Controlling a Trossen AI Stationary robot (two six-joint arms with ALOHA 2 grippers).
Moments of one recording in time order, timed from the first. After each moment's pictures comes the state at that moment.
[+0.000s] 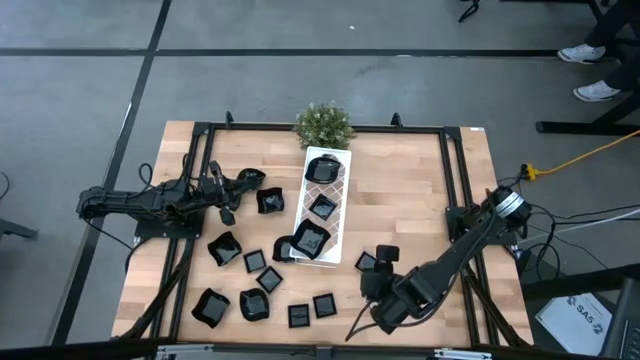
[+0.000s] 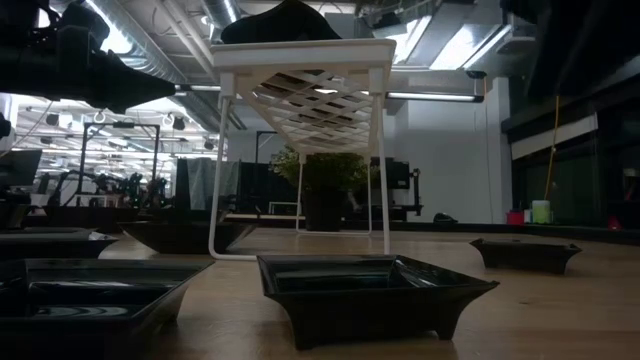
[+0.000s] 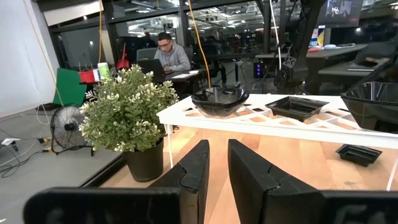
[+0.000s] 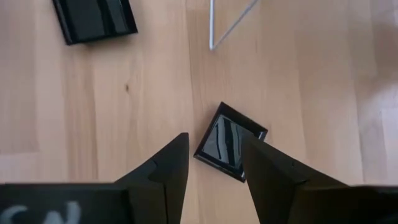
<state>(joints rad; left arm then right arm) -0.02 0.01 0.01 0.05 -0.40 0.09 0.71 1.81 1.43 -0.99 0.51 0.68</state>
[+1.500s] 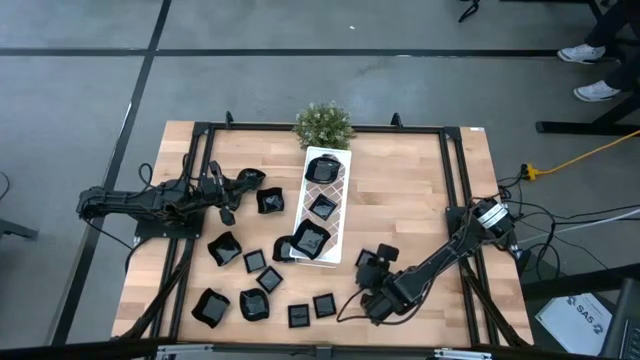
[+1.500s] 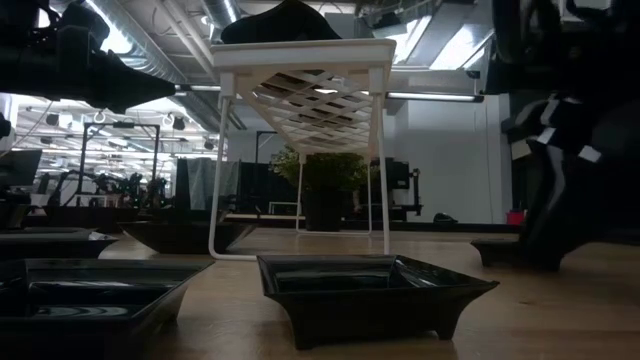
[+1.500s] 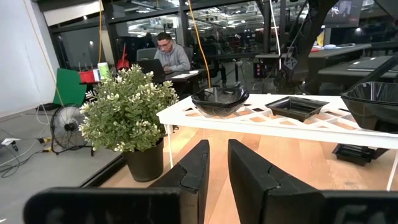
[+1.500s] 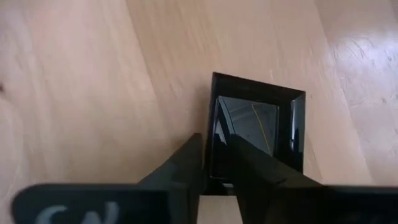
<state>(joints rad) -0.02 0.01 0.01 0.05 -0.40 0.09 0.68 1.96 1.22 -0.77 0.58 0.93</state>
